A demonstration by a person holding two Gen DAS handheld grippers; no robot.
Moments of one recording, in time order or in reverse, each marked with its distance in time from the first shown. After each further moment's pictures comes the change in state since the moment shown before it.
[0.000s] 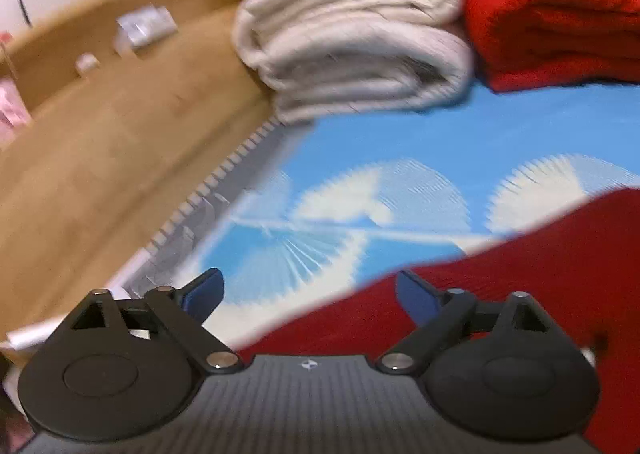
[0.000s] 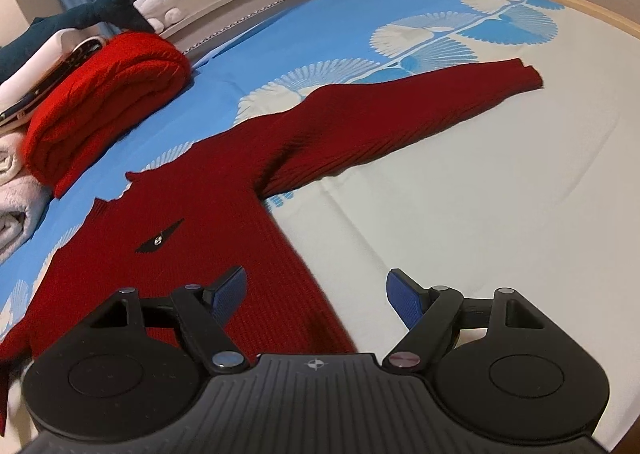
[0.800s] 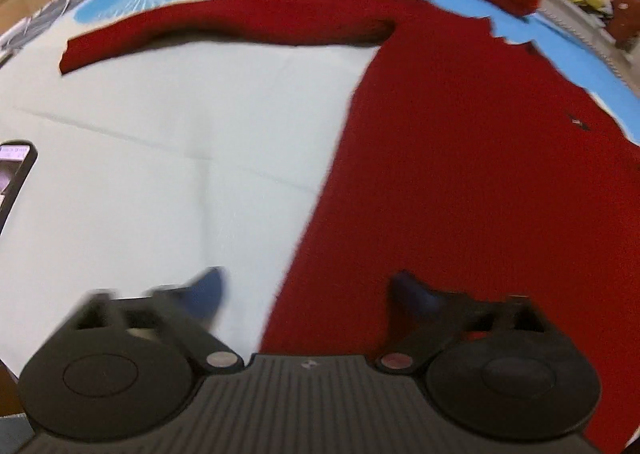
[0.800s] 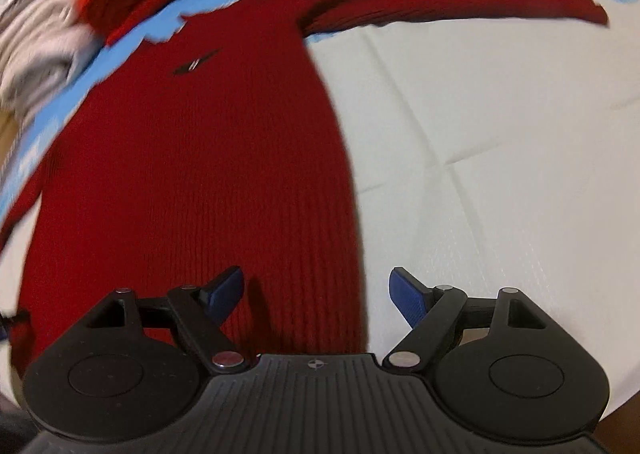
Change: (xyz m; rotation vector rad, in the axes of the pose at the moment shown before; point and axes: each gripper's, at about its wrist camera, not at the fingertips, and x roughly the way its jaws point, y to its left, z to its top) left arm -0.134 -0.001 -0.239 -0.132 0.328 -0.577; right arm -0.014 -0.028 -0.082 -0.285 0.319 0.140
